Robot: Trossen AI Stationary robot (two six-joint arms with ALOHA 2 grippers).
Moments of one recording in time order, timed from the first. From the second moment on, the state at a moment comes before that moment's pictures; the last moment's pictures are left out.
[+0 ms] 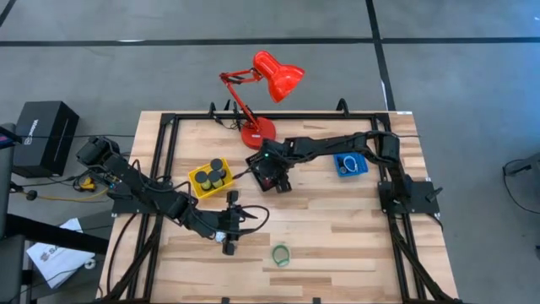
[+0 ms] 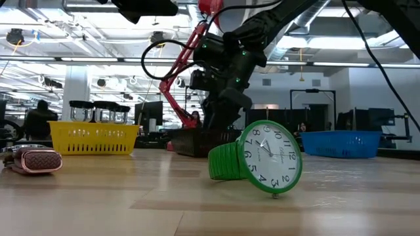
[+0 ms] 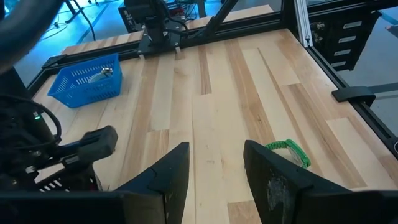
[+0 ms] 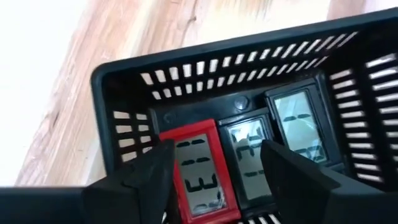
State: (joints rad) left arm -0.54 1.39 0.82 0.10 -0.54 -0.06; right arm -0.19 2.08 1.48 -0.52 -0.16 -0.47
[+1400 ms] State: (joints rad) left arm -0.54 1.39 0.82 0.09 -0.54 -0.23; right arm 0.37 1.92 1.75 -1.18 -0.02 -0.05
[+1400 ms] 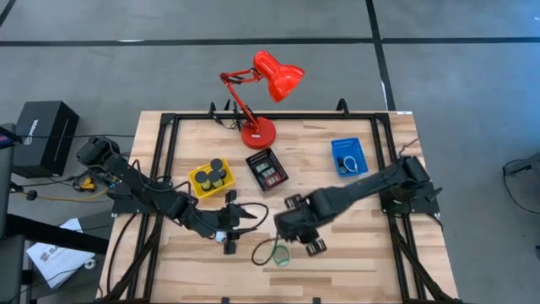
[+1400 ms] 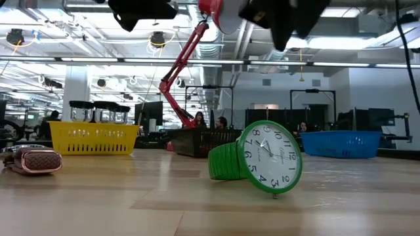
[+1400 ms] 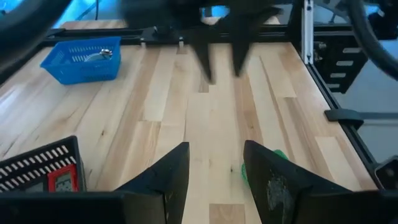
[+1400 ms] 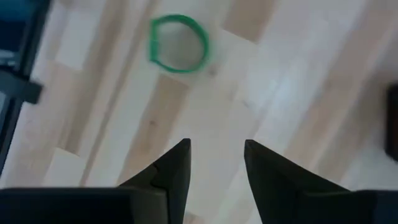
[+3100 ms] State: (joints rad) left arm -0.53 1.39 0.82 0.10 -0.54 -0.24; right arm 0.40 1.79 1.08 -0.21 -0.02 -0.10
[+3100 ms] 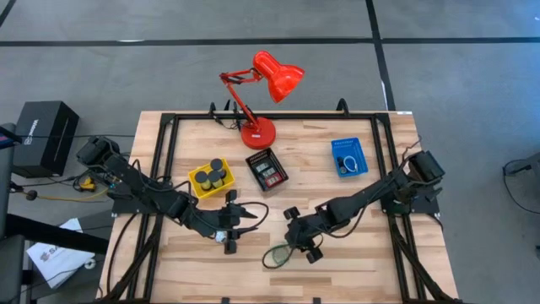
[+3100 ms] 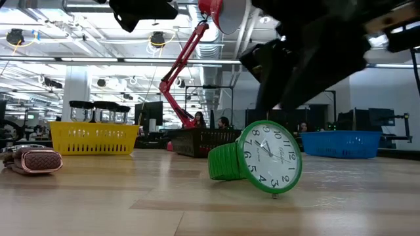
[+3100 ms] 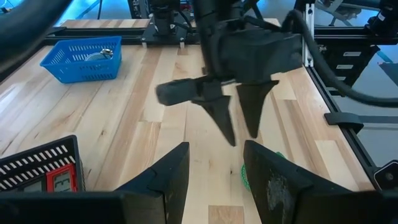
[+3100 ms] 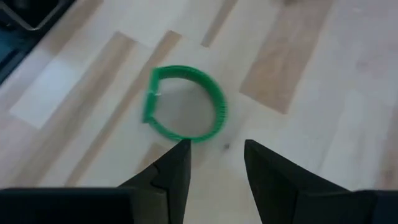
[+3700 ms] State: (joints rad) left arm -0.53 1.39 0.82 0.10 -0.54 -0.24; right arm 0.33 1.79 1.08 -0.20 -0.21 -0.25
